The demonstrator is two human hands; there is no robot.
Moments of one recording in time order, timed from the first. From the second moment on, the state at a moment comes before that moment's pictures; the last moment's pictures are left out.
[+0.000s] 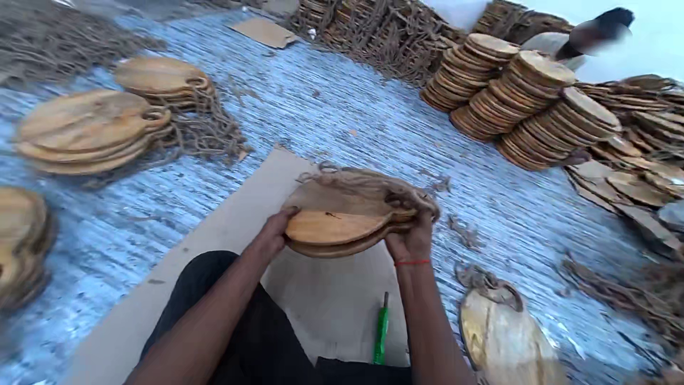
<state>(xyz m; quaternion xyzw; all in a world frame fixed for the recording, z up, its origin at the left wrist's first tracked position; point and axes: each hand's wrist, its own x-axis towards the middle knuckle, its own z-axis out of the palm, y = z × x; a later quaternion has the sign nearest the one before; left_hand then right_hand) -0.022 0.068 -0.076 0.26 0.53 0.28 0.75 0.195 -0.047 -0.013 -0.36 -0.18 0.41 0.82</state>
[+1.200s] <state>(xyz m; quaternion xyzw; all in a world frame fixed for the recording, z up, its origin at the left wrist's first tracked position) -0.306 -0.285 -0.123 0.55 0.61 0.34 0.46 -0.006 -0.187 -0.087 -0.52 -0.70 0.31 0.37</state>
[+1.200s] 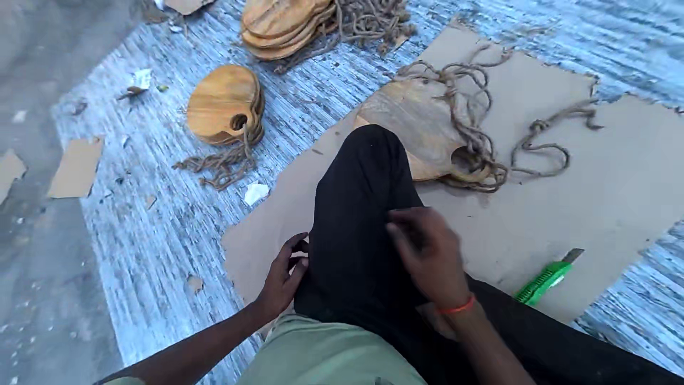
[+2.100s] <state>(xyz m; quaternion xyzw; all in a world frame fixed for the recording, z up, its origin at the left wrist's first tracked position) -0.272 -0.305 -0.042 0.05 0.67 0.32 0.67 -0.067 -0.203 -0.051 -0.37 -0.84 0.36 0.20</state>
